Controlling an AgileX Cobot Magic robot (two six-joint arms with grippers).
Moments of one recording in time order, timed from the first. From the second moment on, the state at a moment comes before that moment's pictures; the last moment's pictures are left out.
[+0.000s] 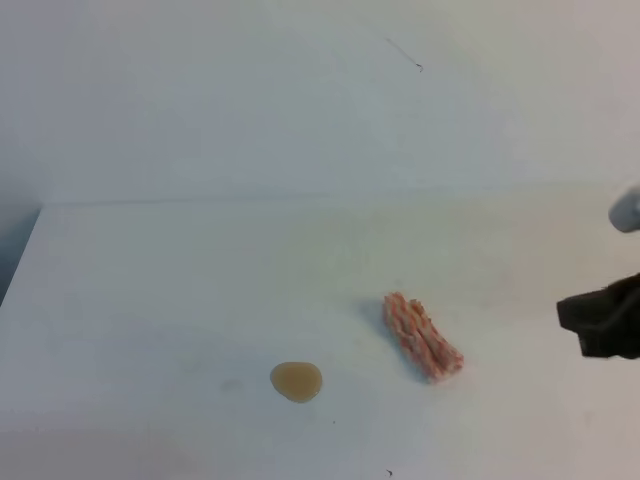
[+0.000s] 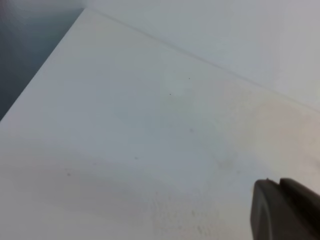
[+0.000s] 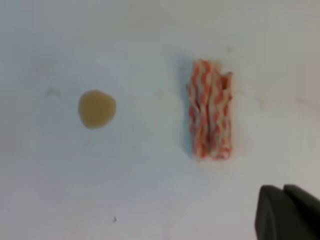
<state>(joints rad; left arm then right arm) -0.03 0.00 0.00 -0.16 0.33 -0.39 0.25 1.17 -0.72 0.67 0.47 -0.65</state>
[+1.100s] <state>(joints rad) -0.03 0.00 0.00 -0.16 0.33 -0.39 0.41 2.00 -1.27 0.56 0.54 -0.71</state>
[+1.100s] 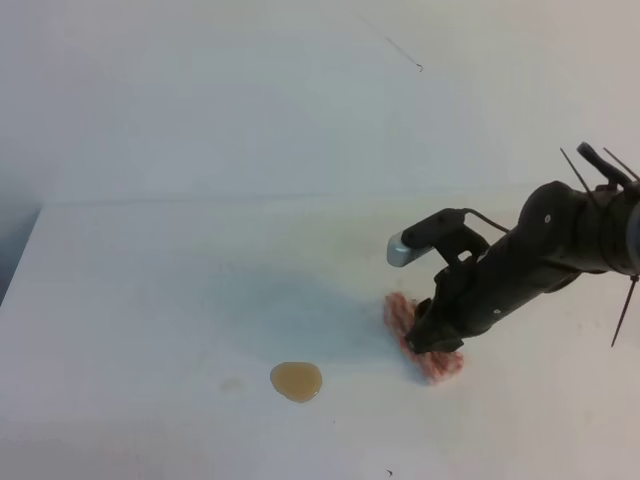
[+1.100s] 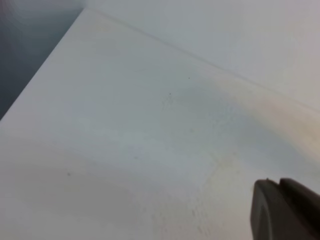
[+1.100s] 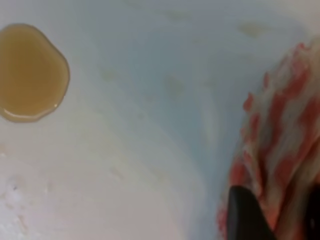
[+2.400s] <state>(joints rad) -0.03 0.00 0.00 -0.16 0.33 -0.39 0.66 2.09 -1.40 1.07 0.56 -0.88</state>
